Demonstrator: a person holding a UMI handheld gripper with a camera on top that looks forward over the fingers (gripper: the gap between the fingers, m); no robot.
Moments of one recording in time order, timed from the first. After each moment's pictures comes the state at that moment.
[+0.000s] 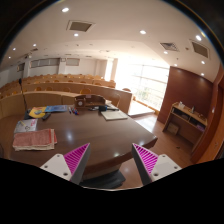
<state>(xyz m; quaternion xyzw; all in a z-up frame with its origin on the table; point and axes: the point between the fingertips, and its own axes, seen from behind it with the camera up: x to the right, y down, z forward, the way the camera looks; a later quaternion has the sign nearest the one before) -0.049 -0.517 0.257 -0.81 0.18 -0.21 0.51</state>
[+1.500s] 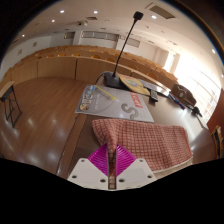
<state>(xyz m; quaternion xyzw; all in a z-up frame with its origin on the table) -0.591 -0.160 -0.004 -0.90 -0.07 -0.09 0.42</state>
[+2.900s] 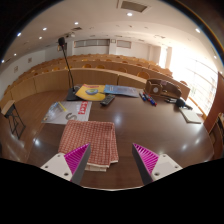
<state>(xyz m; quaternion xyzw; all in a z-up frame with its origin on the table) -0.329 -0.204 0.102 -0.90 -0.02 -0.03 0.44</state>
